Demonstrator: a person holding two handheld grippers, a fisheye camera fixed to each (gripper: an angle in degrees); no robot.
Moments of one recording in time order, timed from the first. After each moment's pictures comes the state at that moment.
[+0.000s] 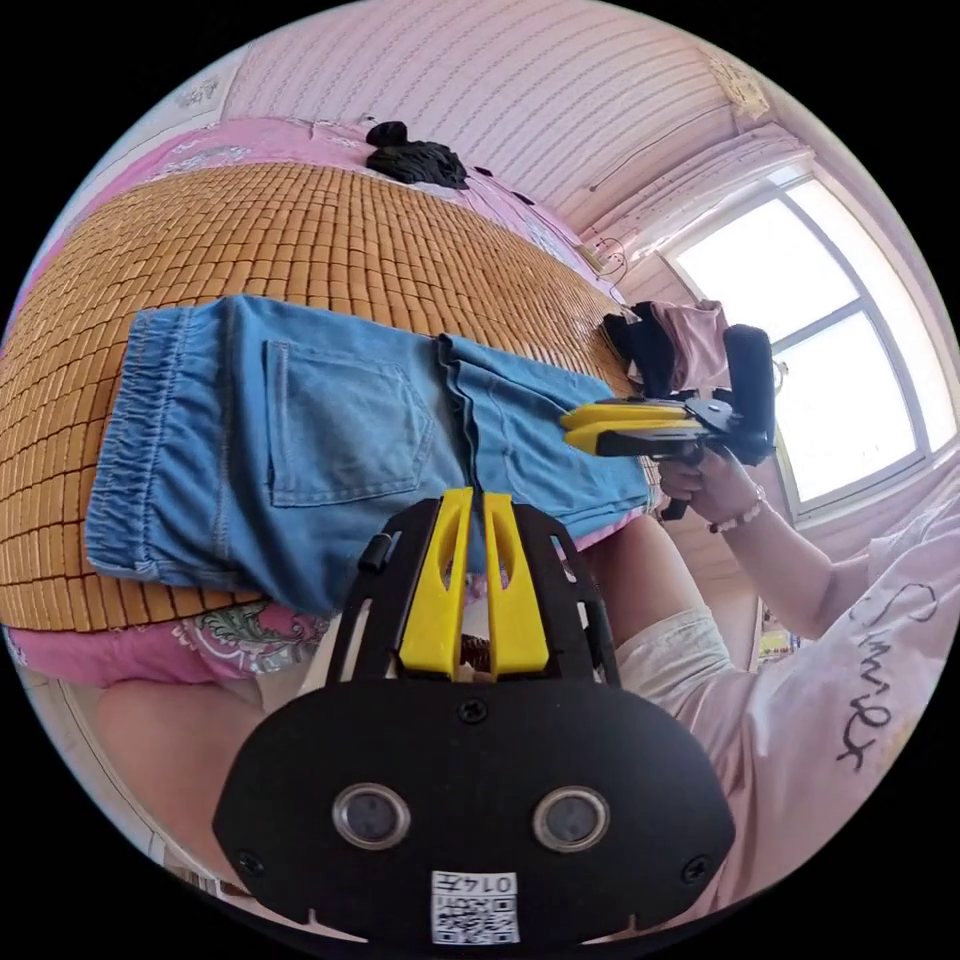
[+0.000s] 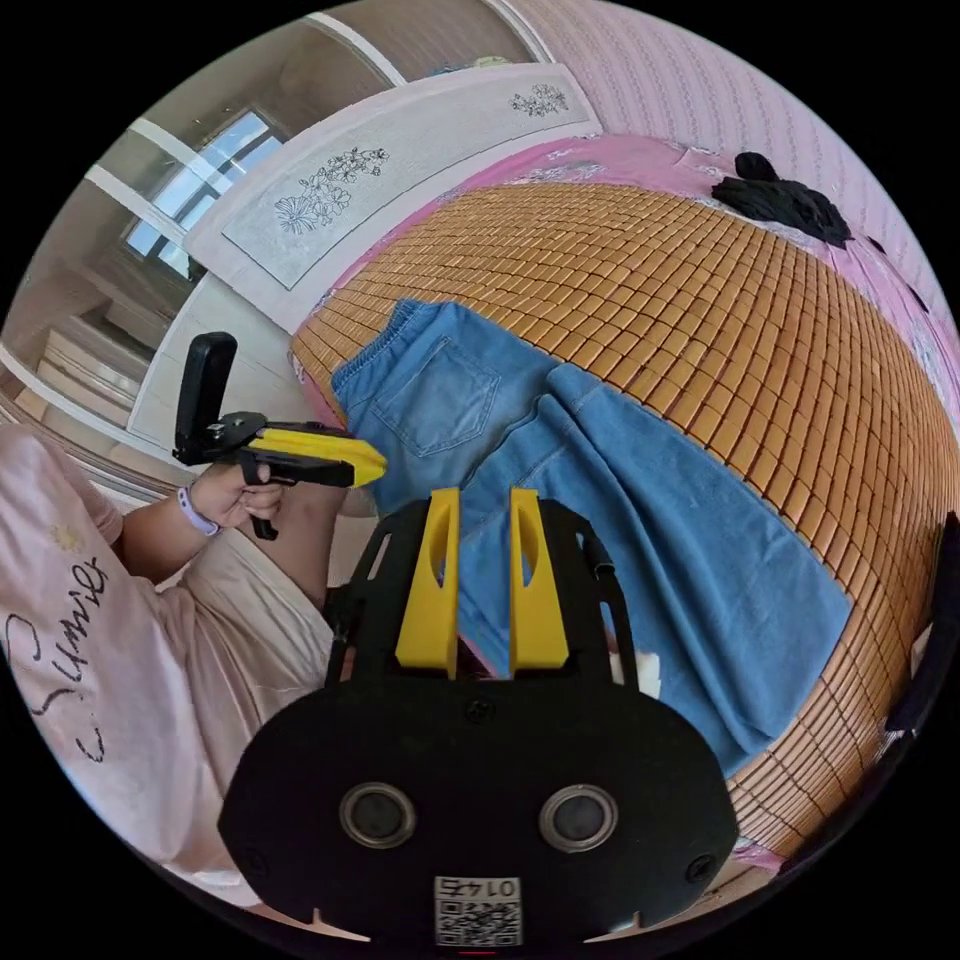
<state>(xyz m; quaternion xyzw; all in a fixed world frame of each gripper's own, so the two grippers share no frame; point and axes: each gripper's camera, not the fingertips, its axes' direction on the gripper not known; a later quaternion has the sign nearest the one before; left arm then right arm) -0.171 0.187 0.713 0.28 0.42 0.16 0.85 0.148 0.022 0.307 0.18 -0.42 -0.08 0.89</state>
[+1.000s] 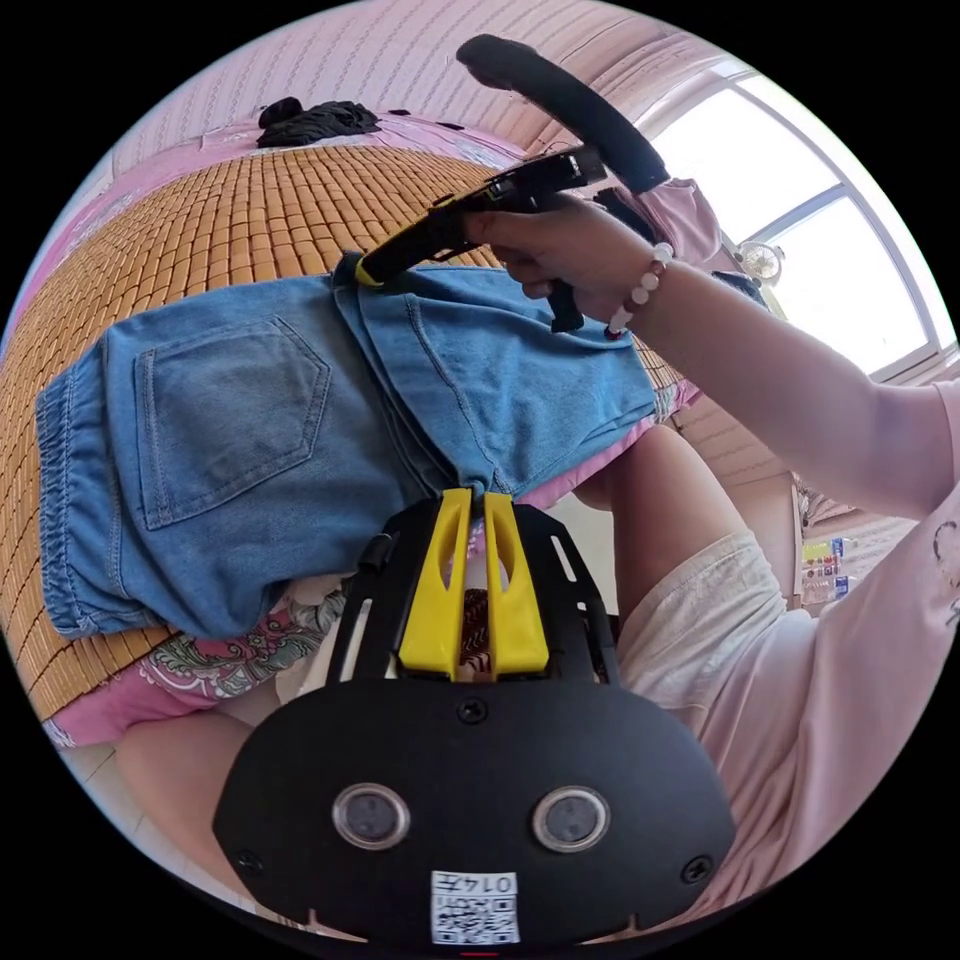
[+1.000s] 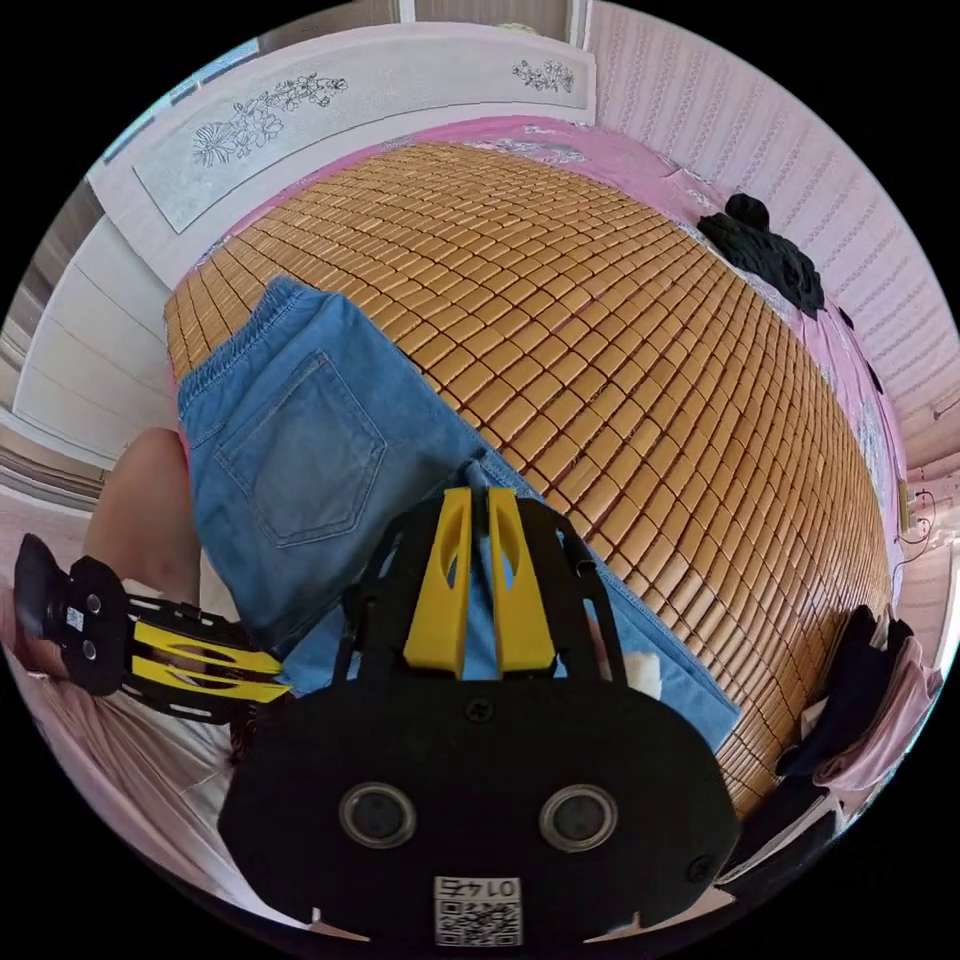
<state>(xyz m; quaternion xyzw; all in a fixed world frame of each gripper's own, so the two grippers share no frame) -0.096 0.213 0.725 0.25 0.34 0.27 0.87 0.050 -0.117 0.337 0.17 -0.27 -0.08 0.94</state>
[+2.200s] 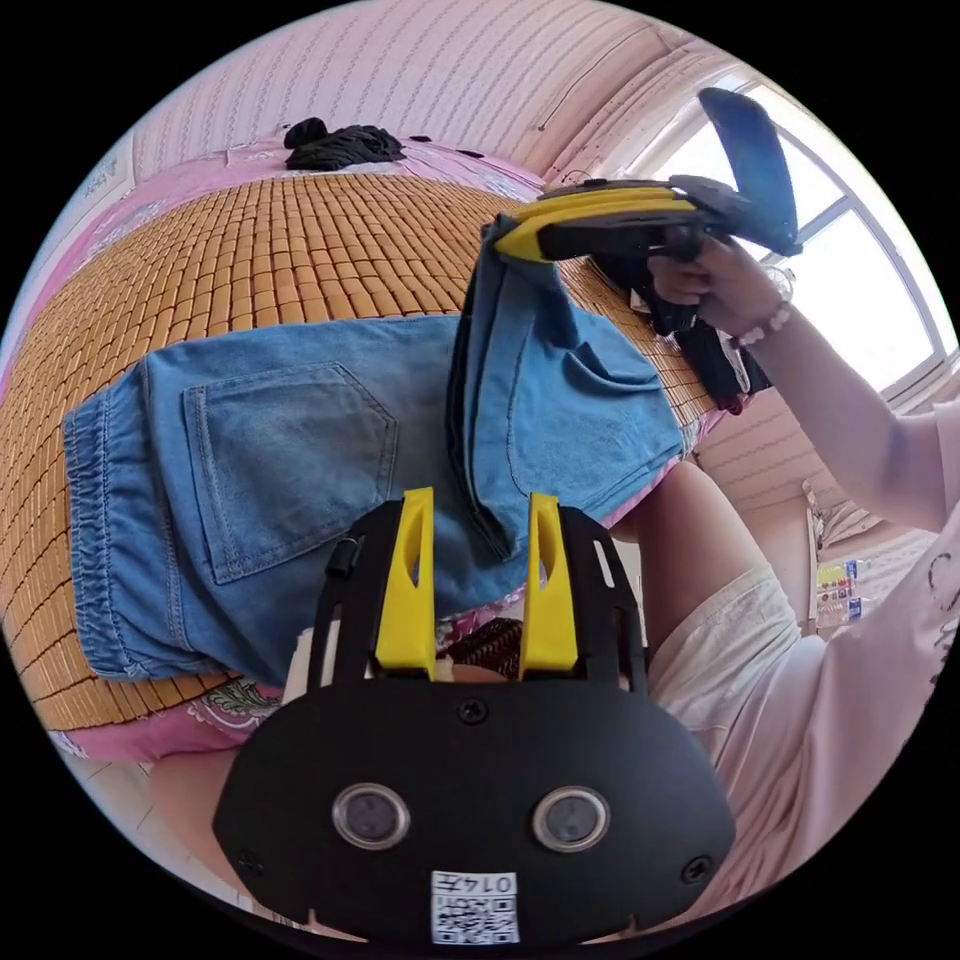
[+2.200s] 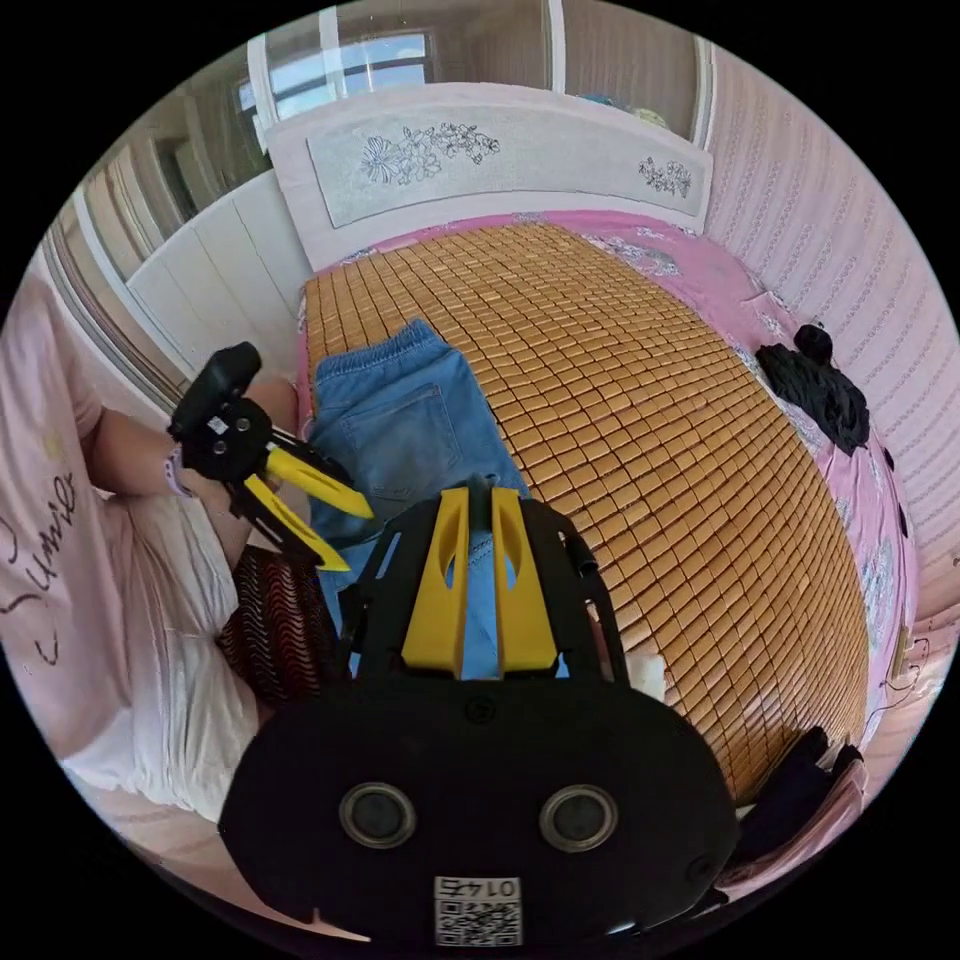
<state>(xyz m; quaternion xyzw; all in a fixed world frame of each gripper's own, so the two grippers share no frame) -0.134 0.207 0.708 0.27 0.33 0.24 0.87 0.124 -0.100 0.335 0.29 -0.31 -0.23 0.88</state>
